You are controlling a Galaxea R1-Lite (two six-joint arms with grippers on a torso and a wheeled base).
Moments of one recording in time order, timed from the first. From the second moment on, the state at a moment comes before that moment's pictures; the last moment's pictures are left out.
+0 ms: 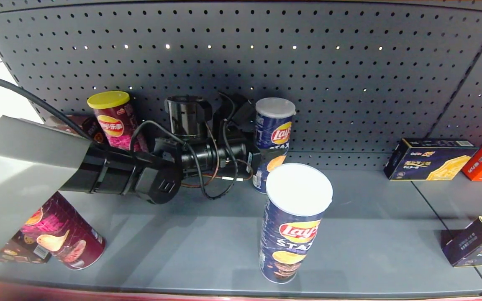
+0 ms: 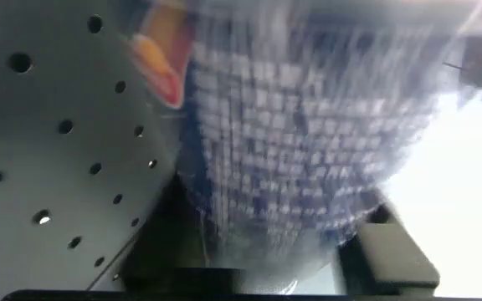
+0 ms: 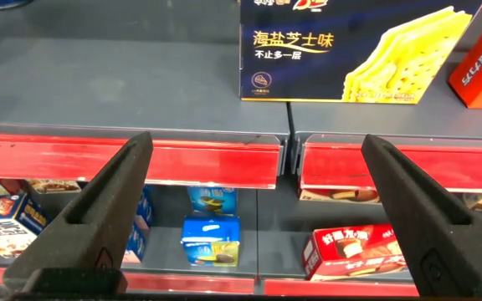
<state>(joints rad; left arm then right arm) -0.50 2.09 -1.37 -0.63 -0.54 0.15 0.00 0.00 0.00 0.00 0.00 -0.01</state>
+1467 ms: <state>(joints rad) -0.44 1.90 -0.91 -0.90 -0.37 0.15 0.00 0.00 0.00 0.00 0.00 -0.01</state>
